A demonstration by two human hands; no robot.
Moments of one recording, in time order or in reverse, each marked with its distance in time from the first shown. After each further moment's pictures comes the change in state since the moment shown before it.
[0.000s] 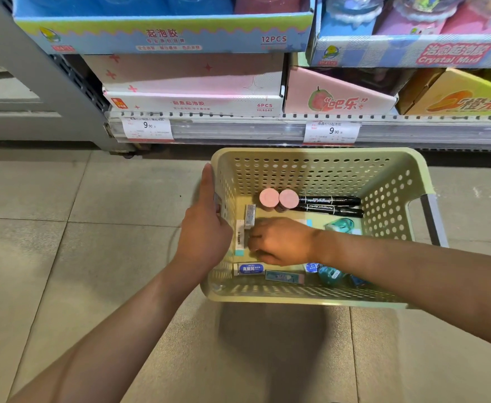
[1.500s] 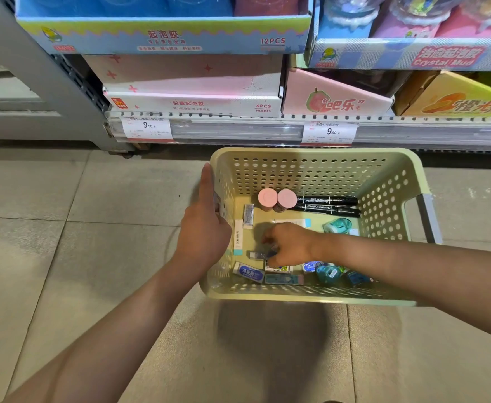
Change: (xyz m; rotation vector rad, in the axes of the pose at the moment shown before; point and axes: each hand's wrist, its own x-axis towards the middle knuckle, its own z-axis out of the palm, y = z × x) left_hand 0.000 0.000 0.000 0.003 0.000 -0.003; right_hand -0.008 -0.014 -0.019 0.565 -0.328 0.653
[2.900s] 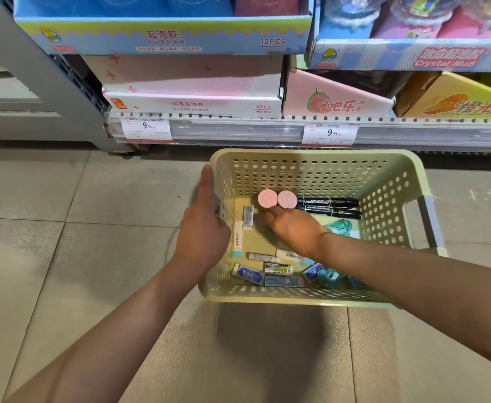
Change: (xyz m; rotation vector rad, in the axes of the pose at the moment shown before) left_hand 0.000 0.000 -0.001 -0.010 -0.002 -0.016; right_hand 0.017 0.022 -0.001 -0.542 0.375 -0.215
